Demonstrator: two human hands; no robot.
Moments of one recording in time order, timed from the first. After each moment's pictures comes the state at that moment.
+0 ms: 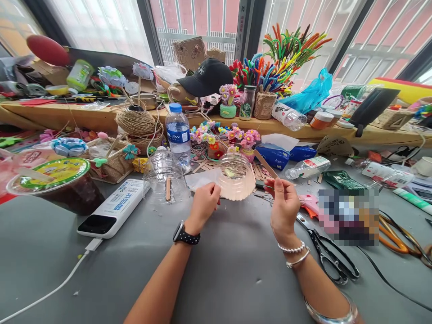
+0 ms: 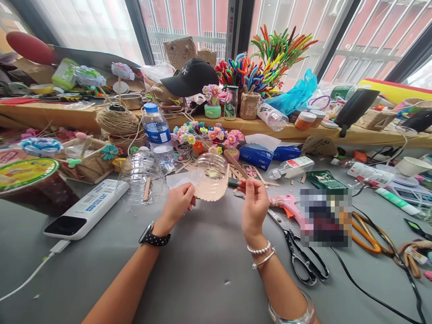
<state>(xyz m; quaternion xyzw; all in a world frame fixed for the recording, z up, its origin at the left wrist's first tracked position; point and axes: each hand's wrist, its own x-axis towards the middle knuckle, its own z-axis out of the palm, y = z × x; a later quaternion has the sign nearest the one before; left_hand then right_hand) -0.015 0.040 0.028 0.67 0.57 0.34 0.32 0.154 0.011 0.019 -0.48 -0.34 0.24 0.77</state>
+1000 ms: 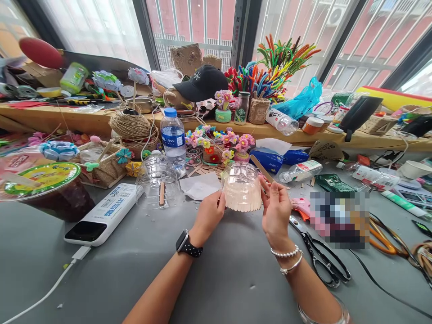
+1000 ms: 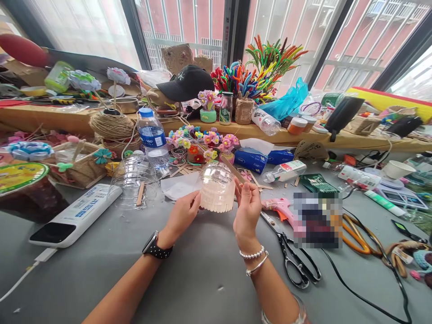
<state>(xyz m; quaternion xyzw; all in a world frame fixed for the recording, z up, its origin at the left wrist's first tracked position) 0.006 0.032 0.013 0.74 0.52 0.33 0.27 0.146 0.009 0.029 -0.40 -0.25 0.35 0.81</state>
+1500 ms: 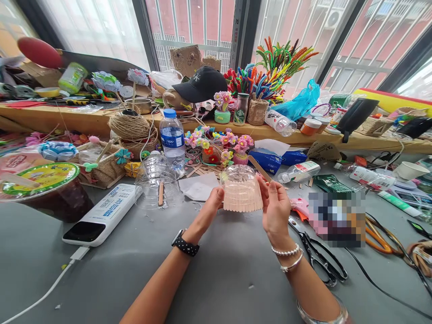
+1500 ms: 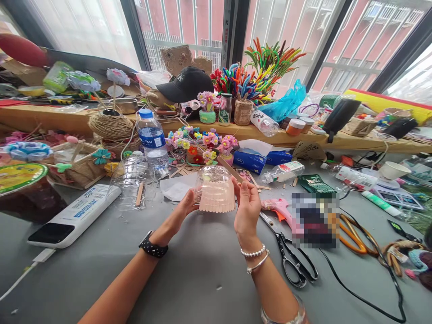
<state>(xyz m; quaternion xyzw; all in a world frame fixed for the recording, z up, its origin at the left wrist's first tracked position) 0.002 0.035 0.019 0.57 0.38 0.38 0.62 0.151 0.009 0.031 -0.39 -0.27 0.38 0.79</state>
